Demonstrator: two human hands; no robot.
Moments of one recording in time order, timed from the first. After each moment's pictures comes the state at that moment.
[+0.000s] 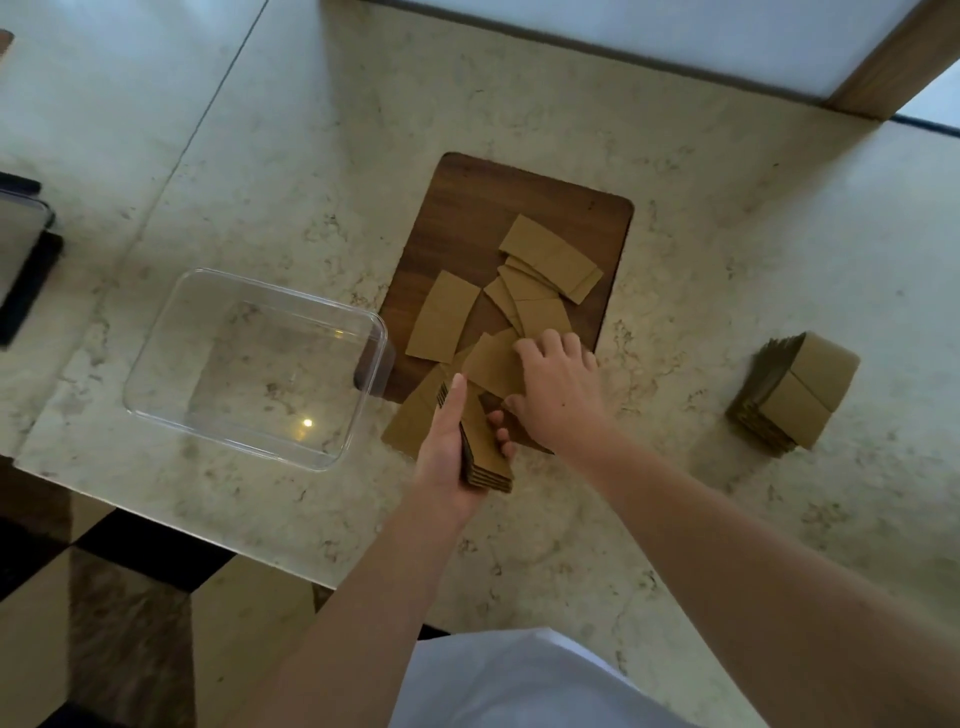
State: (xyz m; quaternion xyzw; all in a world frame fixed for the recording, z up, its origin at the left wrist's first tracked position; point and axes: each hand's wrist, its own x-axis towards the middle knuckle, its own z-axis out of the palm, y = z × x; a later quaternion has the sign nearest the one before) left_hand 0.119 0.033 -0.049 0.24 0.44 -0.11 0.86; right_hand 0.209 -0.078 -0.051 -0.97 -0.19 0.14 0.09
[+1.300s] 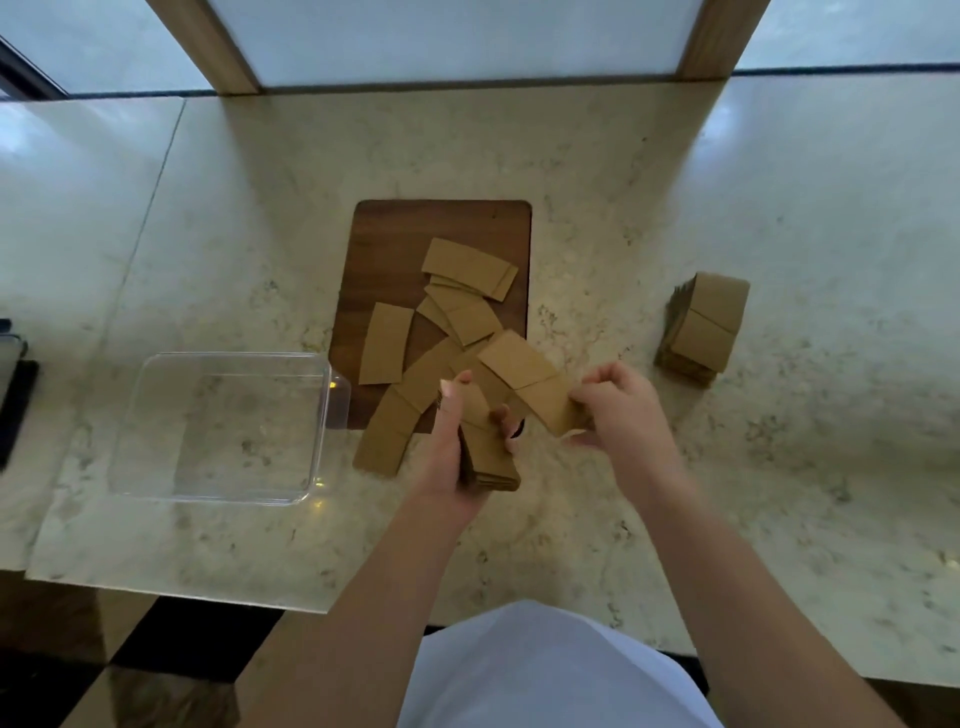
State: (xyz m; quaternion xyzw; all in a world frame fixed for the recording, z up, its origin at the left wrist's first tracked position) left_hand 0.111 -0.008 -0.018 0.31 0.29 -0.20 0.88; right_hand 0.144 -0.182 0.036 -0.67 0.29 0.21 0.65
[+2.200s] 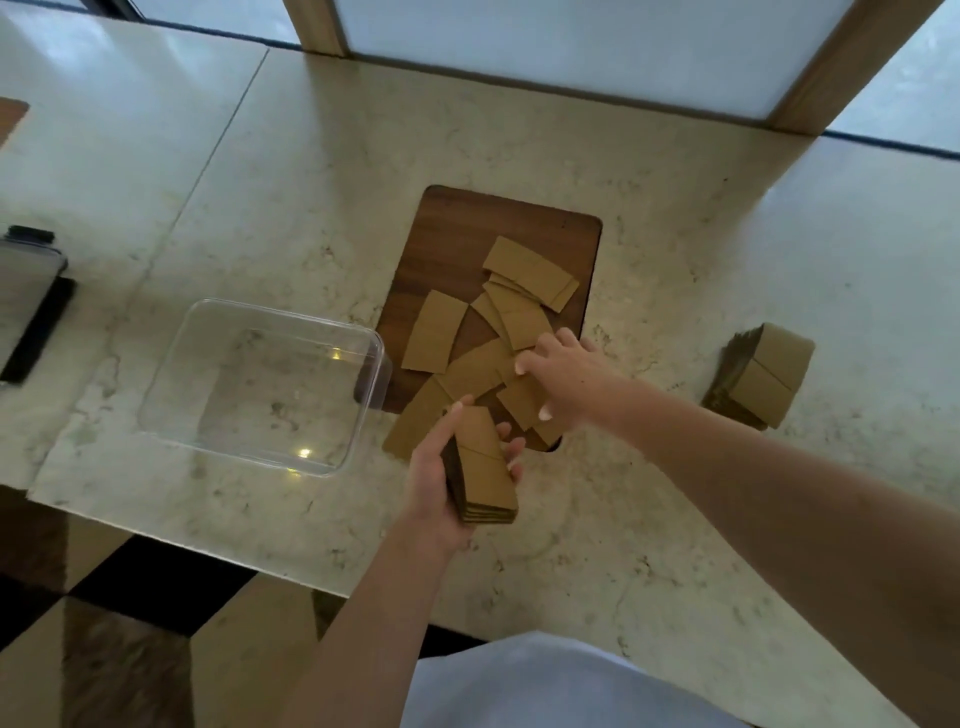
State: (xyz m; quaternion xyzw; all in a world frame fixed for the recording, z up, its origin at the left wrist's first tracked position) left_hand 0.089 0.037 -0.028 0.20 0.38 -0.15 0.89; right_hand 0.244 -0.117 -0.053 -0.91 -0.34 0.22 -0.03
